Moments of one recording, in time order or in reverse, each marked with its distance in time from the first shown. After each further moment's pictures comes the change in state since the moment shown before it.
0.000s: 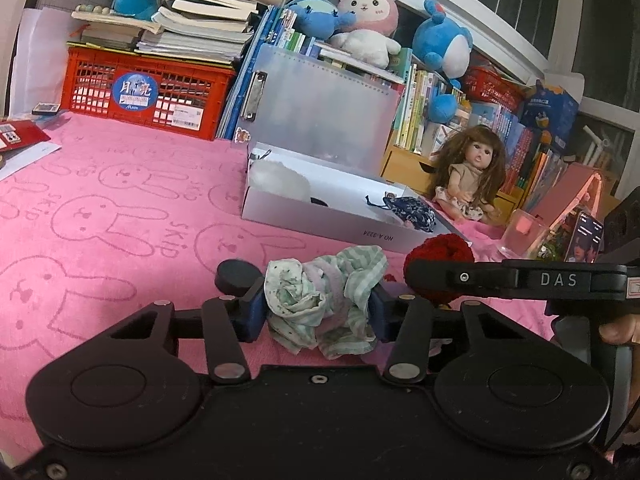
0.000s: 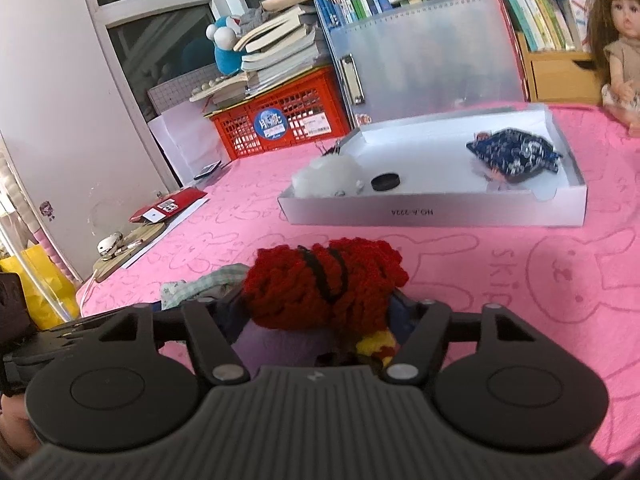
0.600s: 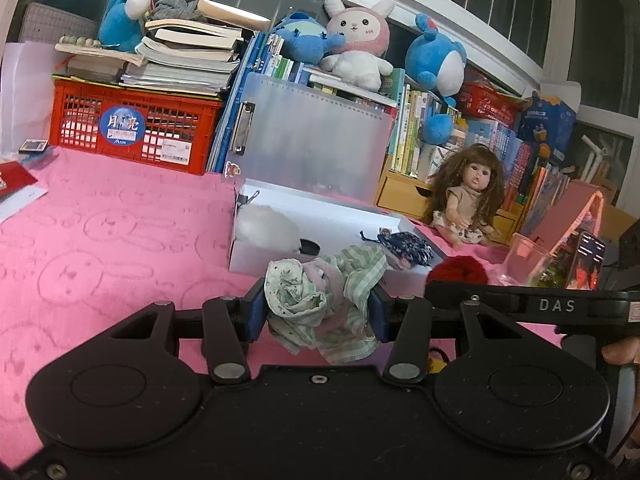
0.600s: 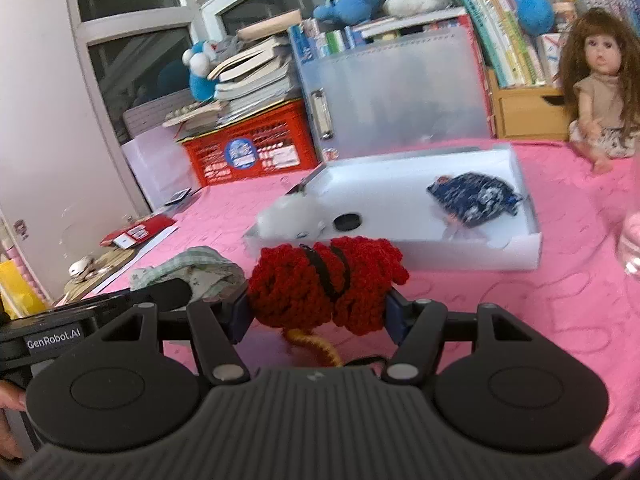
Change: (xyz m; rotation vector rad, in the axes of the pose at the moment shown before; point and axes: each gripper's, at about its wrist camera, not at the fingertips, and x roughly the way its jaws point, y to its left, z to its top) left arm 0.016 -0.012 0.039 0.033 -0.047 0.003; right arm -0.013 -0.010 0.020 -0.011 -0.075 -0.102
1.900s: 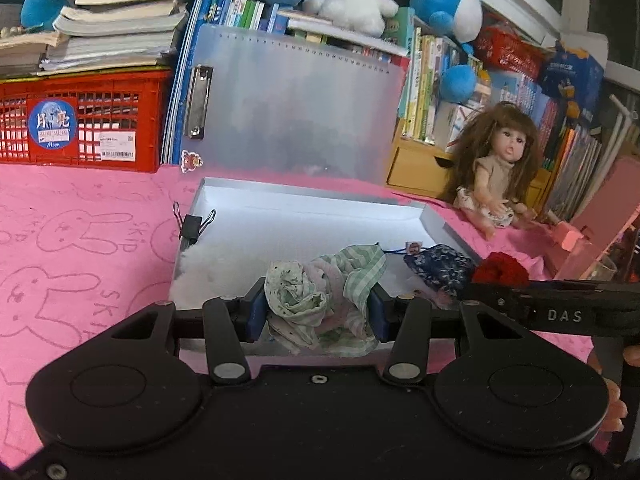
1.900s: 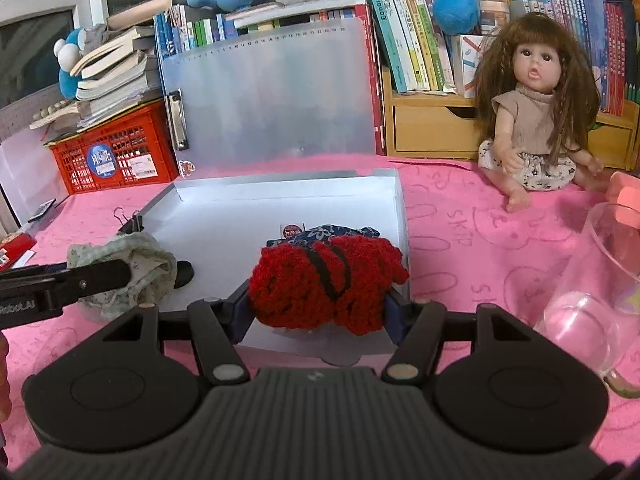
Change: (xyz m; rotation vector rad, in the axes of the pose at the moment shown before) left arm 0.167 -0.010 0.059 0.071 0.164 -0.003; right arm 0.068 -0.073 0.058 0.003 0.059 -0.330
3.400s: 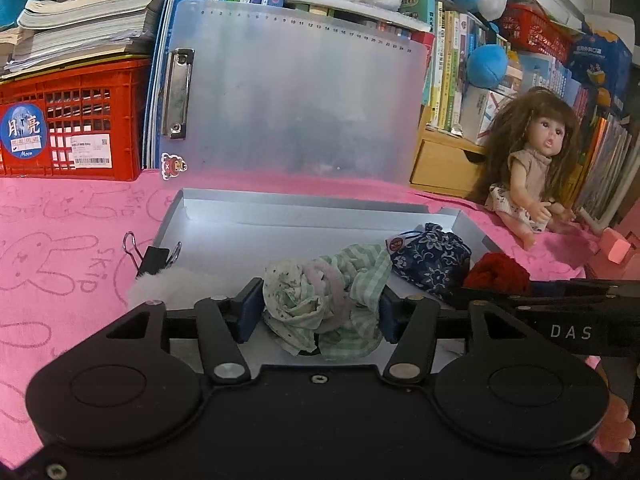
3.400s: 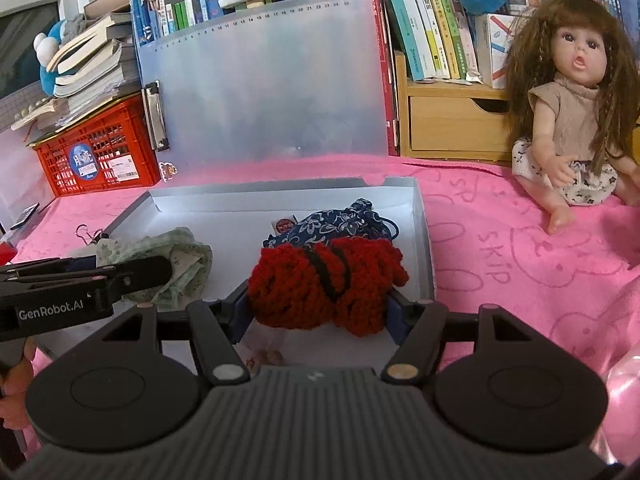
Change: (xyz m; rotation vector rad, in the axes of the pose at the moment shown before) left arm 0.077 -0.007 0.025 0.024 0.027 0.041; right arm 0.064 -0.009 0.024 -0.002 0.025 0.025
